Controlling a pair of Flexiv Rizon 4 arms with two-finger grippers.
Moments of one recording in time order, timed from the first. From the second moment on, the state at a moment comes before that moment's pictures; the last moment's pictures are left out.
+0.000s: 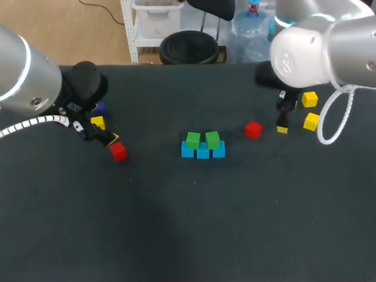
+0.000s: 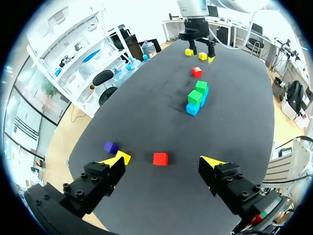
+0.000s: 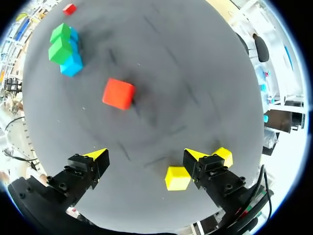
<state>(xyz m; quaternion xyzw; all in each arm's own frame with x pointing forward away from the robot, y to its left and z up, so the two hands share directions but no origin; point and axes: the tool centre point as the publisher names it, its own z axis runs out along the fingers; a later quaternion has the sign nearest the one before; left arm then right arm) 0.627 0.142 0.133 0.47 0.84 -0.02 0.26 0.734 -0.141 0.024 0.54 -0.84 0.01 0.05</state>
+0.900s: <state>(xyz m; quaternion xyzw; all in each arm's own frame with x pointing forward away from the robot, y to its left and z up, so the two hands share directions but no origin) 0.627 0.142 0.133 0.47 0.84 -0.02 0.26 0.731 -0.200 0.013 0.48 -0.87 0.00 0.05</state>
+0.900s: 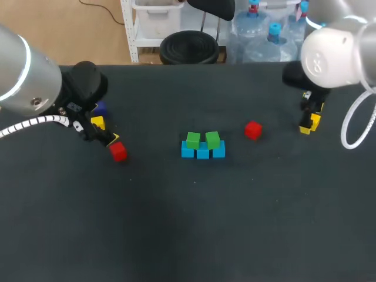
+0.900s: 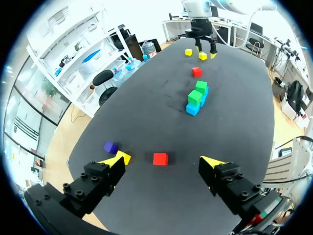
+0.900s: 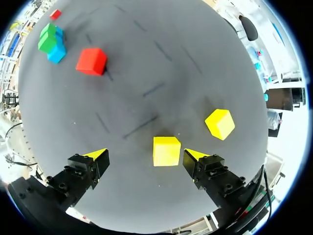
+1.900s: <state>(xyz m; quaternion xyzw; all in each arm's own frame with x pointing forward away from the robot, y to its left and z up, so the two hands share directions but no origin) 0.627 0.142 0.133 0.47 0.84 -0.02 0.26 0.731 -0.200 0.002 0.48 -0.88 0.00 0.05</state>
